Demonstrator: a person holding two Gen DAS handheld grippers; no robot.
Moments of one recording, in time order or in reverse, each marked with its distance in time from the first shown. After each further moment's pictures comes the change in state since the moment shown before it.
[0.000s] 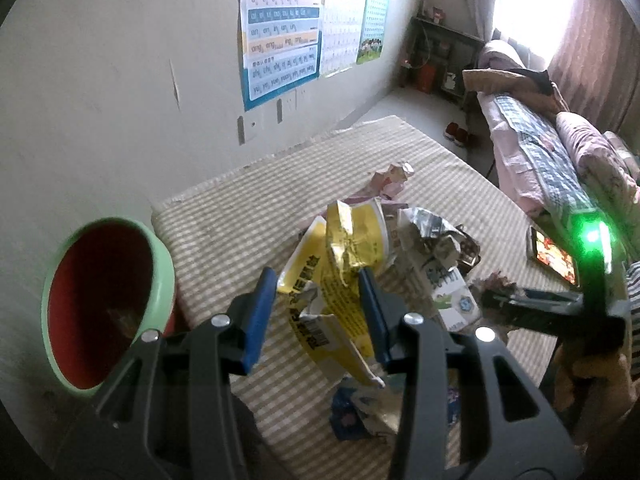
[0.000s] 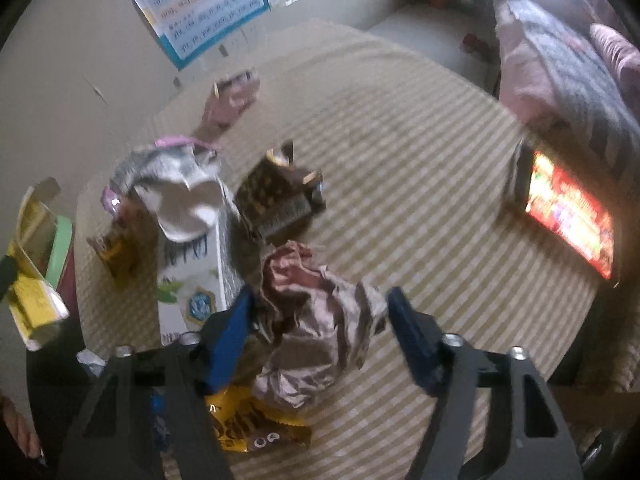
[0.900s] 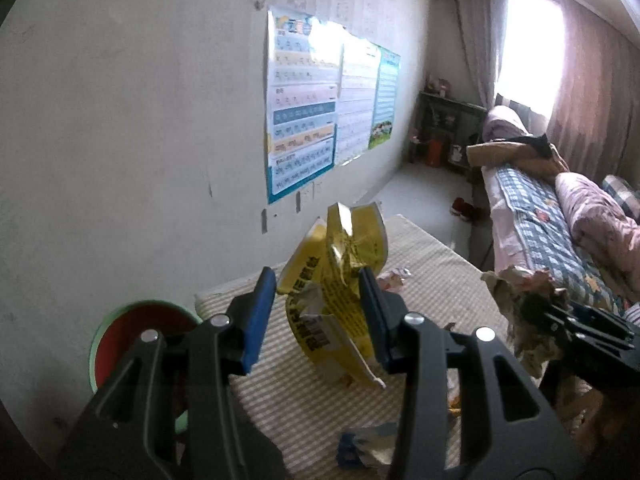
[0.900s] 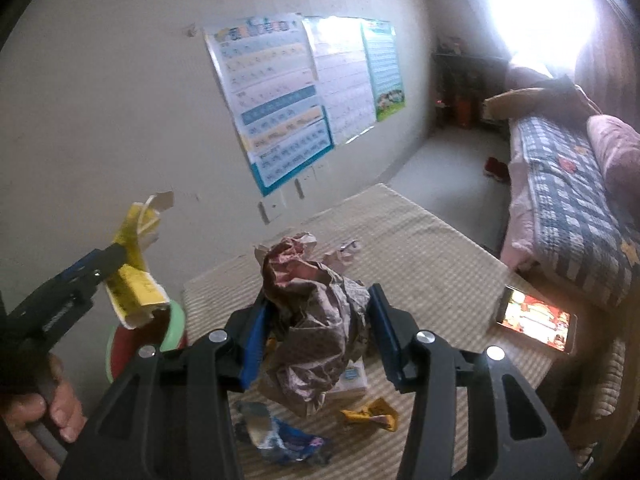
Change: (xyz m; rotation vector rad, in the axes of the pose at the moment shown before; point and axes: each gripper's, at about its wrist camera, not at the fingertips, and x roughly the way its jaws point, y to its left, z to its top) left arm -0.098 0.009 0.052 -0.034 -0.274 0.050; right arm -0.183 0.087 -0.010 -0.101 -0.463 0.119
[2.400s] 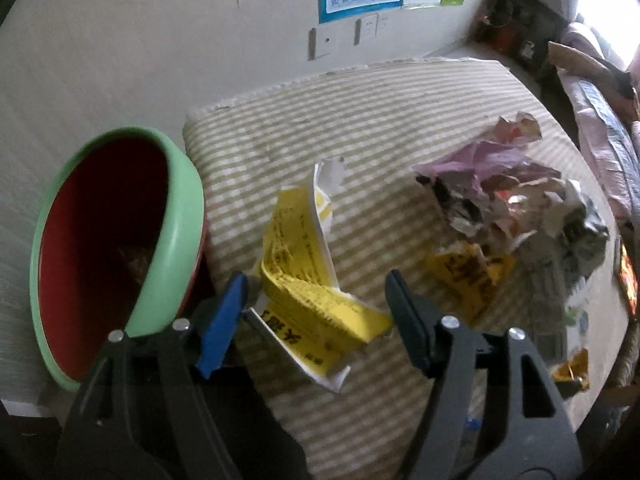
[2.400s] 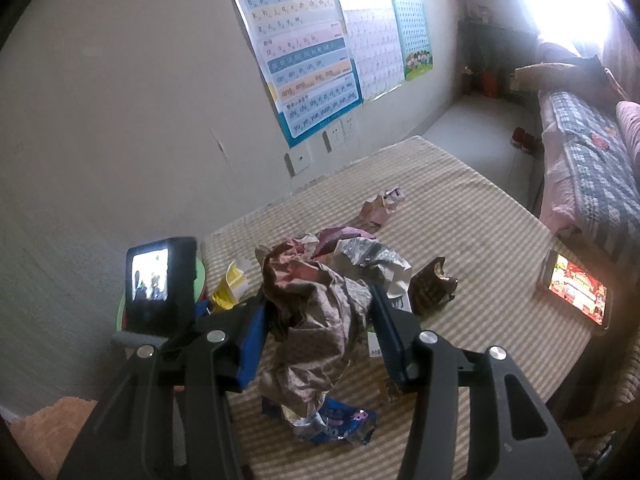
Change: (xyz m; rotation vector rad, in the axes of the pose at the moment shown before) left arm 0.183 0.039 -0.120 -0.091 0.532 0.155; right arm 0.038 0.031 -0.028 -0.020 0.148 0.067
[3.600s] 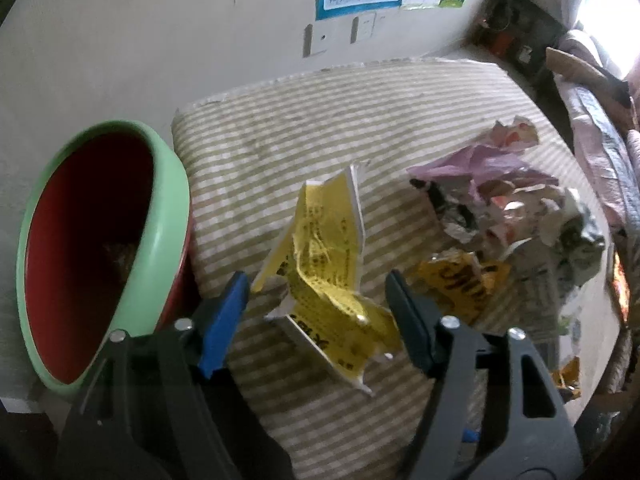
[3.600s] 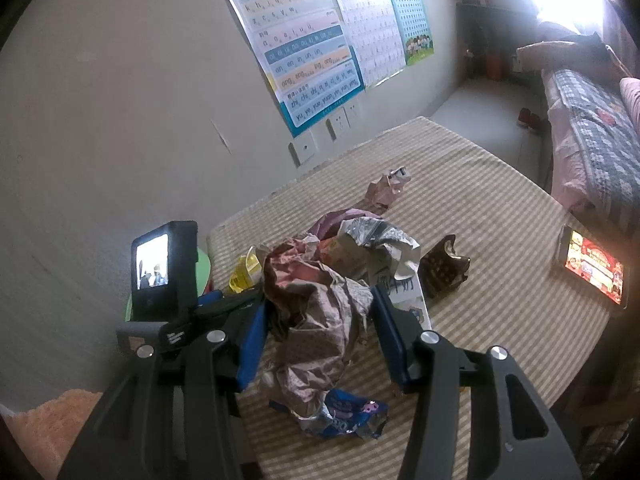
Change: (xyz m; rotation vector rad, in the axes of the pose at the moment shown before) left arm 0.005 0.002 0.007 -0.026 0.015 -0.034; right arm 0.012 -0.012 -0.011 0.047 0.027 0.047
